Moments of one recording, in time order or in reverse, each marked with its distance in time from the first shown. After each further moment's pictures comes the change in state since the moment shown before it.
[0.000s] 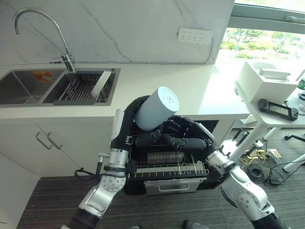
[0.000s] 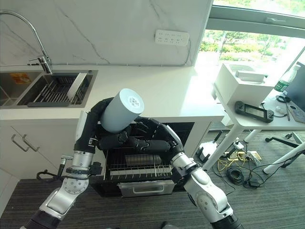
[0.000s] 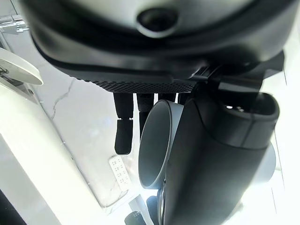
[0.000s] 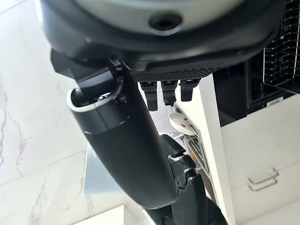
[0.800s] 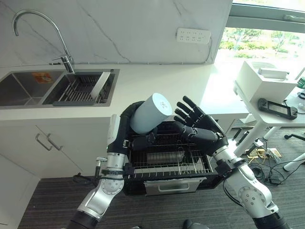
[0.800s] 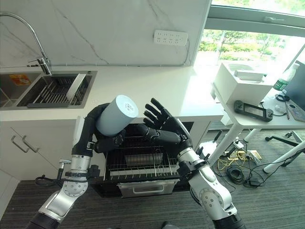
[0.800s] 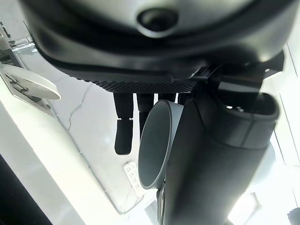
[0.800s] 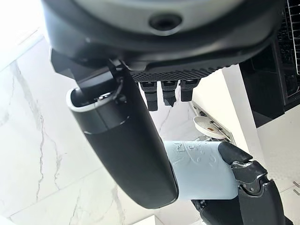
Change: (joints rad) left arm 0.025 -0.003 0.005 0.071 0.051 -0.007 0.065; right arm 0.000 0.026 -0.096 -0.005 0.084 -0.030 -0.019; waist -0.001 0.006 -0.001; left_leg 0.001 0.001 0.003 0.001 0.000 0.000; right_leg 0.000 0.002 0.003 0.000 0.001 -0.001
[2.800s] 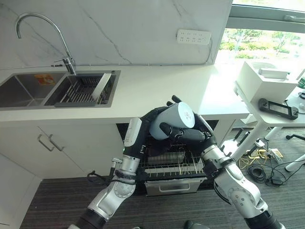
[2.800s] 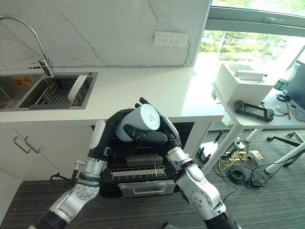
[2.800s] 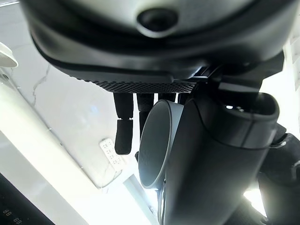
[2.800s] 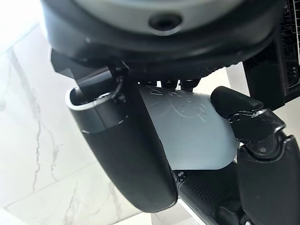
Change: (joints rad) left arm -0.057 -0.031 -0.136 0.007 0.106 -0.039 -0.012; right arm -0.048 0.047 0.129 -0.044 -0.083 -0.037 -0.135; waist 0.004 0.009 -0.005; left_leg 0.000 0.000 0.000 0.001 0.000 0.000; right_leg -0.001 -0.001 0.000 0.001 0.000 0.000
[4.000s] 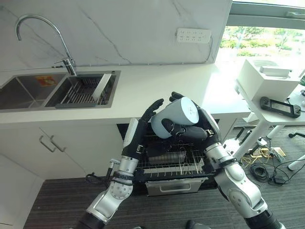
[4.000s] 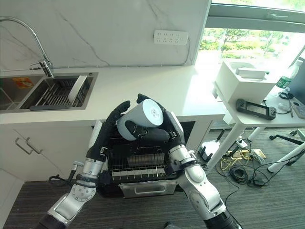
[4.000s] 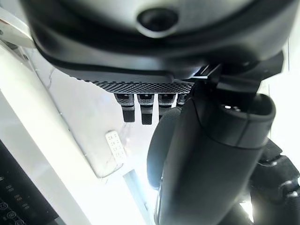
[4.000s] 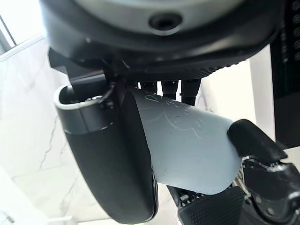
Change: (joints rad) left arm 0.117 -0.002 0.072 -0.084 -0.155 -0.051 -0.075; right arm 0.004 -0.004 0.001 -0.011 -0.234 -0.096 -0.006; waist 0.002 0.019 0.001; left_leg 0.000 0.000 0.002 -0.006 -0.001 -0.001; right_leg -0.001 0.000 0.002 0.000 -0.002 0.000
